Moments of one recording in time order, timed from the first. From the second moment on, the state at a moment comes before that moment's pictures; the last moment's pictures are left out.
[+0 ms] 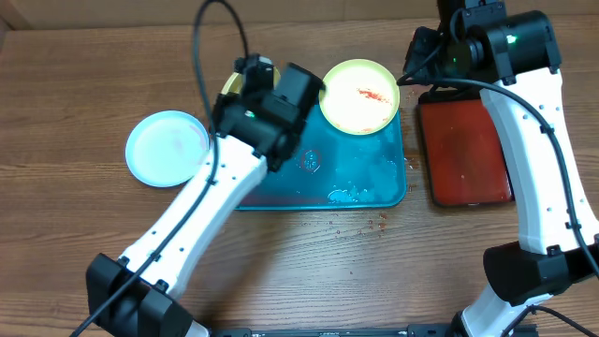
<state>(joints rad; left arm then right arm) -0.56 1.68 1.57 -1.05 -0.98 -0.29 0.25 1.86 2.20 -1.37 0.06 0.51</state>
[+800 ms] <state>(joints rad) -0.72 1.68 1.57 -1.07 -1.22 -0.32 0.24 1.86 2.20 -1.38 0.06 0.51</state>
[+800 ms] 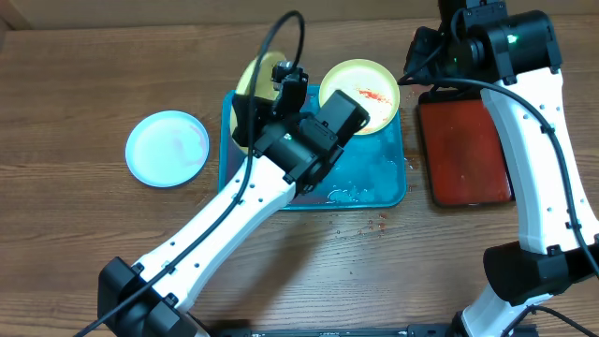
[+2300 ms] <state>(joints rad) 0.48 1.68 1.15 -0.69 0.08 -0.31 0.24 1.86 2.20 -1.39 0.06 0.51</state>
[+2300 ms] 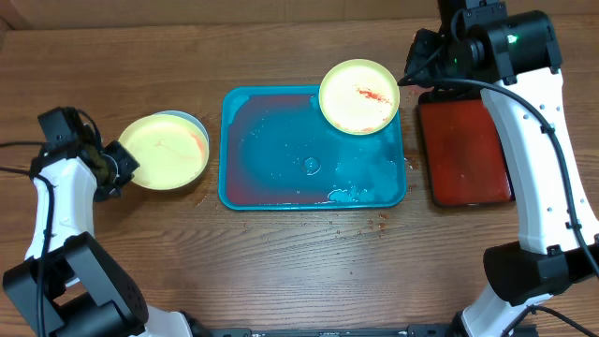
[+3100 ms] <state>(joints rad) 0.34 1.68 1.32 -0.74 0.24 -0.30 0.24 1.86 2.20 -1.40 0.06 0.51</state>
